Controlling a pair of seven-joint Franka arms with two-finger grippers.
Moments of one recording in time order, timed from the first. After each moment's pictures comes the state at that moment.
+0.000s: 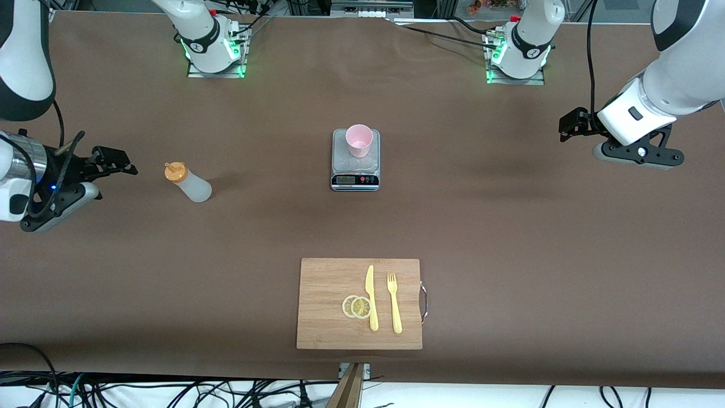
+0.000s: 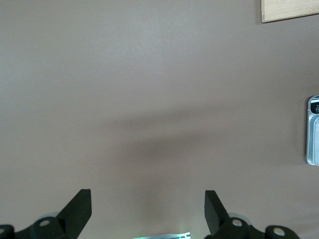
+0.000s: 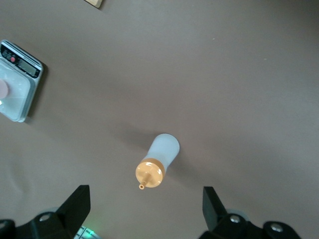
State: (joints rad) left arm -0.01 0.01 -0.12 -1.70 0.00 1.56 0.00; right arm -0.05 0.31 0.04 -1.41 0.11 1.54 -0.57
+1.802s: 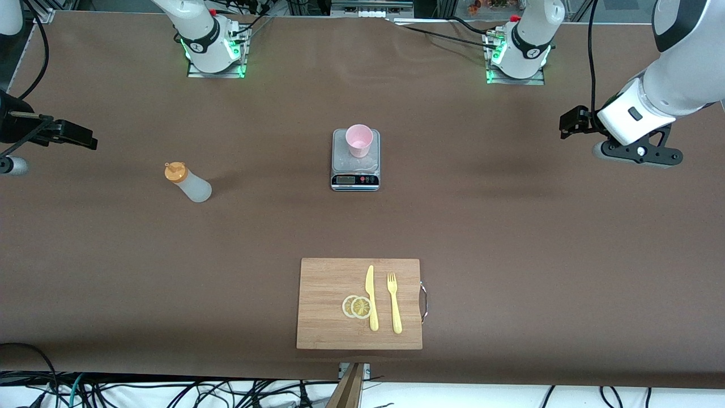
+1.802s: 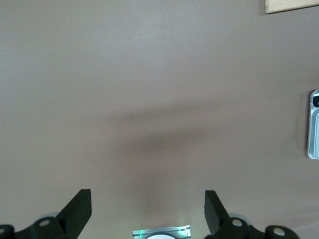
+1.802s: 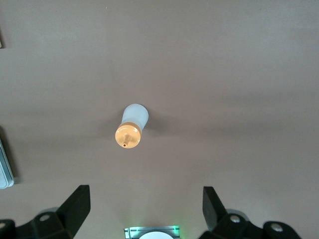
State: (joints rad) left arm -0.01 0.01 -0.12 -1.70 0.00 1.53 0.00; right arm -0.03 0.12 -0.01 -1.51 -0.02 1.46 0.03
